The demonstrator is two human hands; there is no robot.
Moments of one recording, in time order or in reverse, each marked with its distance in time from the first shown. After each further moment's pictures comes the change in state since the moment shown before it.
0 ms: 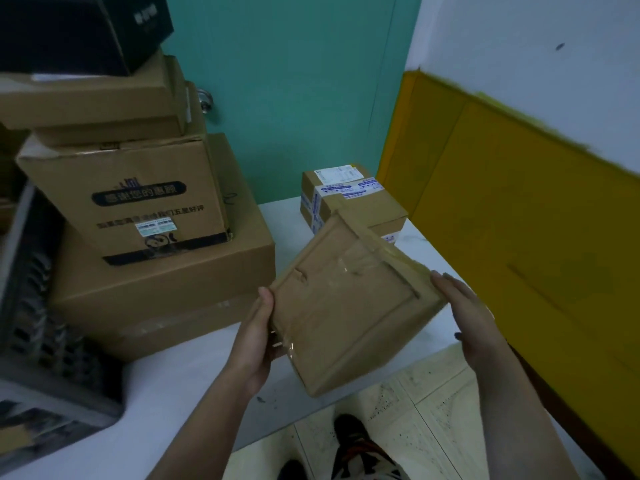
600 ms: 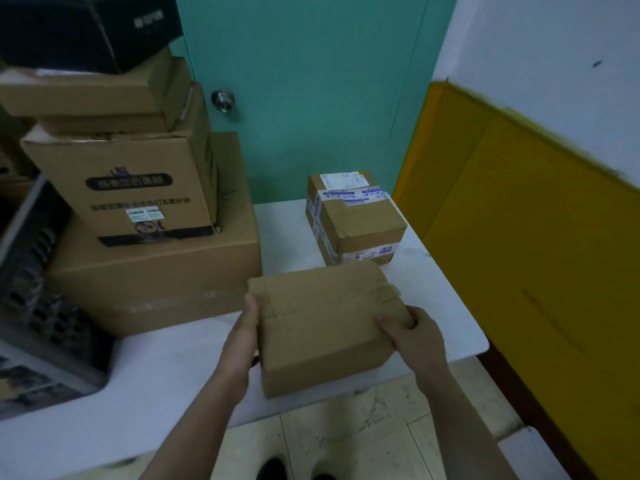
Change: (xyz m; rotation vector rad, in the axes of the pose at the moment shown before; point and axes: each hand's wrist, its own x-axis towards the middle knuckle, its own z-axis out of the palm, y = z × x) left_hand -0.011 -0.021 0.039 0.112 0.273 -0.002; right_hand 0.029 0.034 0.006 -0.298 -0.145 -0.152
